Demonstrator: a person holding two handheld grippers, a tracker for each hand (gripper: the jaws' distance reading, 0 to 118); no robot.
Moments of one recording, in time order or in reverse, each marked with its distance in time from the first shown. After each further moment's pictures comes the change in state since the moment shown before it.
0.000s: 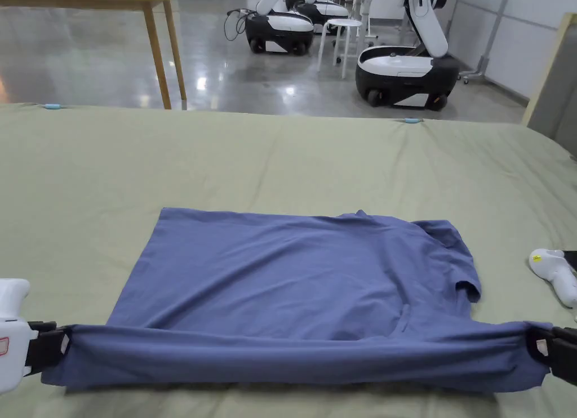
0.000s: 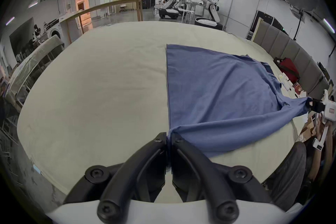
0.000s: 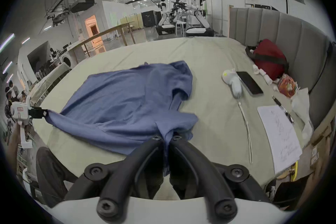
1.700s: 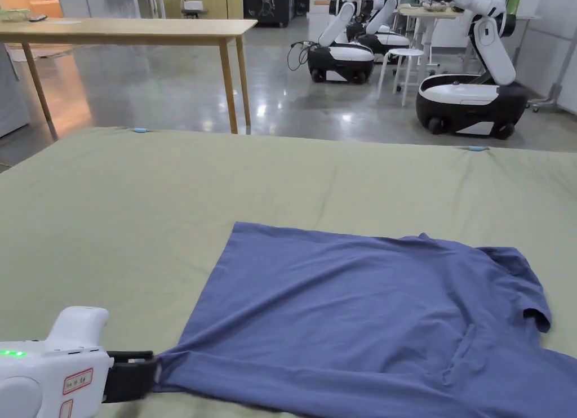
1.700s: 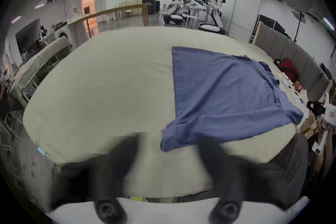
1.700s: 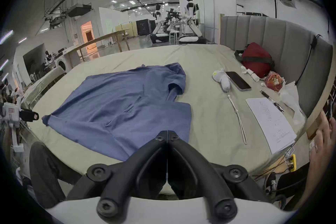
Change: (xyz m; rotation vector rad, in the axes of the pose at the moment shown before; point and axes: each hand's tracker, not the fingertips) left arm -0.006 -0.059 0.037 0.017 0.047 0.011; right arm -0.026 -0.065 0.032 0.081 -0.074 -0.005
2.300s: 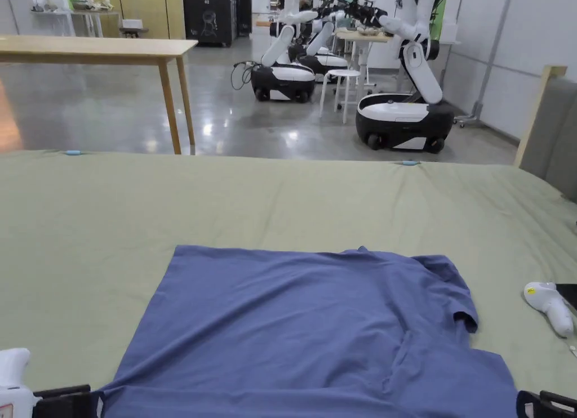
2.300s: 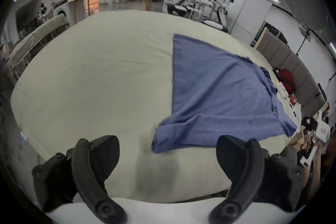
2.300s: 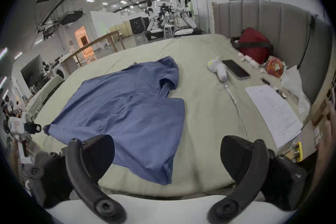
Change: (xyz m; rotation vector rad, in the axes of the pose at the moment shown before) left arm -0.006 0.006 0.000 0.001 -0.043 0.148; right arm 0.025 0.006 -0.009 -0.026 -0.018 -0.077
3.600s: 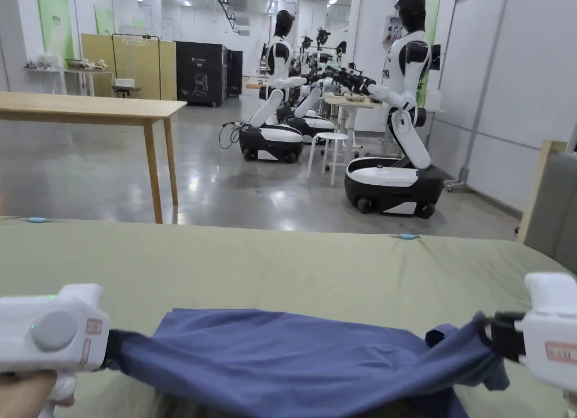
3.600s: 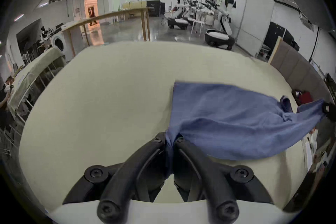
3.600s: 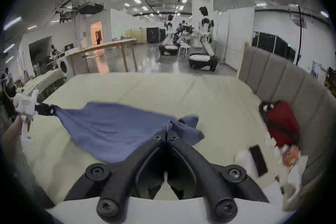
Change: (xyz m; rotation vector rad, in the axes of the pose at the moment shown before) left arm 0.074 0.214 -0.160 0.030 0.064 -0.117; right arm -0.069 0.207 -0.127 0.084 0.079 0.195
